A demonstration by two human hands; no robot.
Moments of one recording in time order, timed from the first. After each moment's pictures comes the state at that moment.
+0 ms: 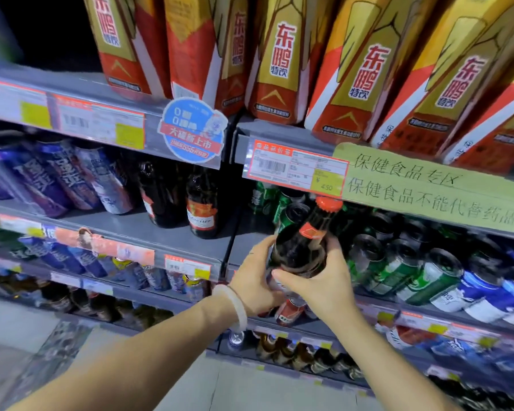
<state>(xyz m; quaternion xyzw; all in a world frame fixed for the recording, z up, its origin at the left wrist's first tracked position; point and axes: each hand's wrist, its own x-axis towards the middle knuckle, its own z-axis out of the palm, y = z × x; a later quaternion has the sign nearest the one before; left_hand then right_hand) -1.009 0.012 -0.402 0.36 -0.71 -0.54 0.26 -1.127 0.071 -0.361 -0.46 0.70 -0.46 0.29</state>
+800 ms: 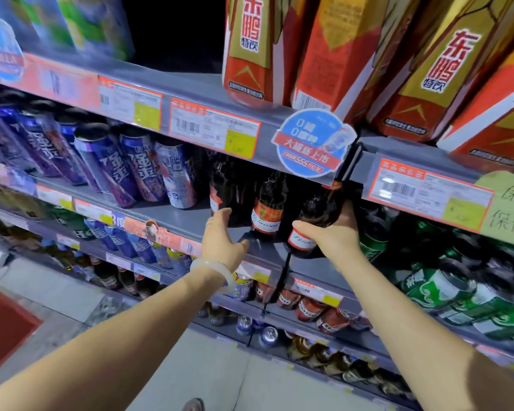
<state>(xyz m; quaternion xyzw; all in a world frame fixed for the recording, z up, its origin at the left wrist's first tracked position) -0.882 -0.075 -0.417 0.62 -0.59 -0.38 0.35 -1.066 -0.054 -0.370 -0.41 0.75 -0.43 0.31</state>
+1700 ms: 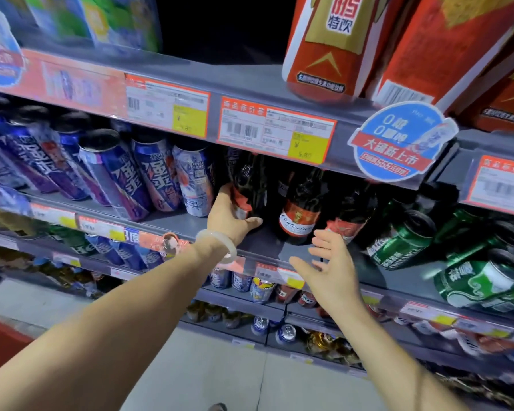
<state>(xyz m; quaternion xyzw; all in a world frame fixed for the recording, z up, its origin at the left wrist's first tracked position) -0.841 -0.152 -0.424 0.57 -0.61 -0.42 0.37 -0.973 -0.018 -0.392 -0.43 0.74 -0.41 0.31</state>
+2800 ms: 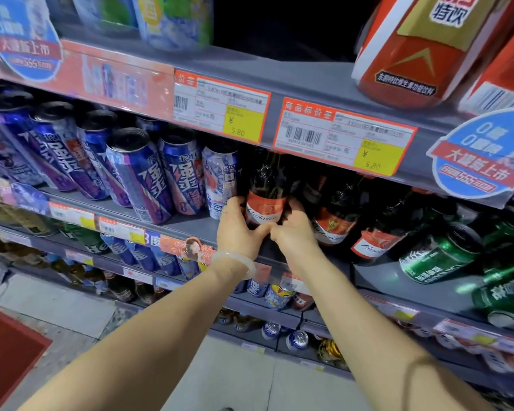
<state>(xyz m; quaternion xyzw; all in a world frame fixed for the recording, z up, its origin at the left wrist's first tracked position) -0.820 -0.156 -0.448 0.59 -0.60 -0.36 0.40 -0.906 -0.128 -0.413 -0.34 0.70 -0.42 0.47</state>
